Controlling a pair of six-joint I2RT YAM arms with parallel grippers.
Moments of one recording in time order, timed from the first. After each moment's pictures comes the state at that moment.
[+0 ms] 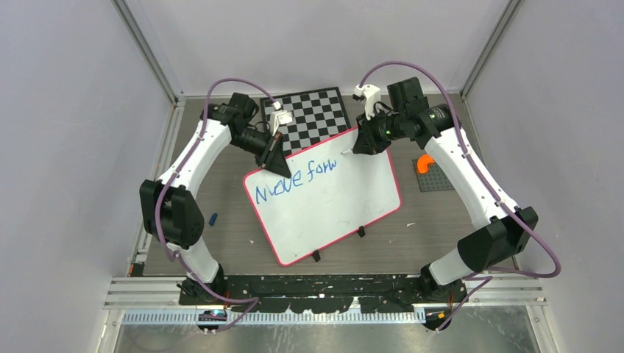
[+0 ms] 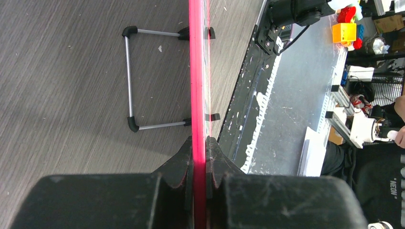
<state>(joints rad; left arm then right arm) -0.29 1.72 1.62 -1.21 0.97 0.45 0.39 1.51 1.64 -0.95 -0.47 -0.19</state>
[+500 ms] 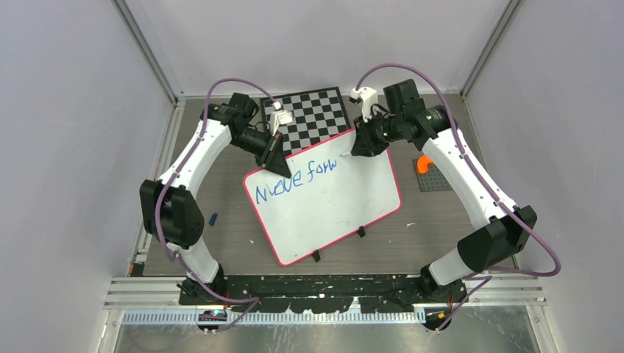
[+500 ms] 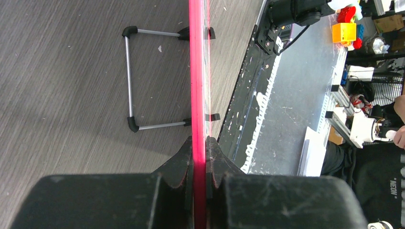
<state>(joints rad) -0.29 1.72 1.61 -1.21 0.97 0.44 0.41 1.51 1.63 -0.95 -0.44 -0.19</state>
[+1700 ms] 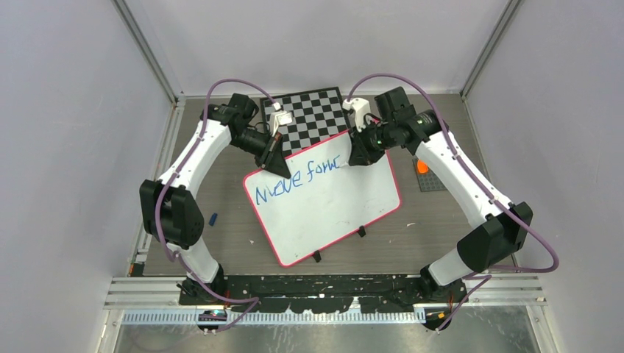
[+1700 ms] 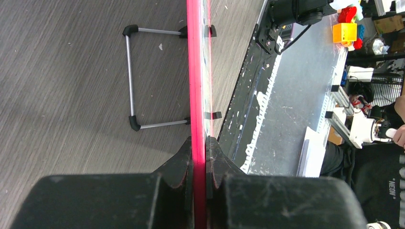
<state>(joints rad) -0.29 1.71 1.61 -1.21 0.97 0.44 0.45 1.52 1.57 -0.96 -0.41 -0.20</state>
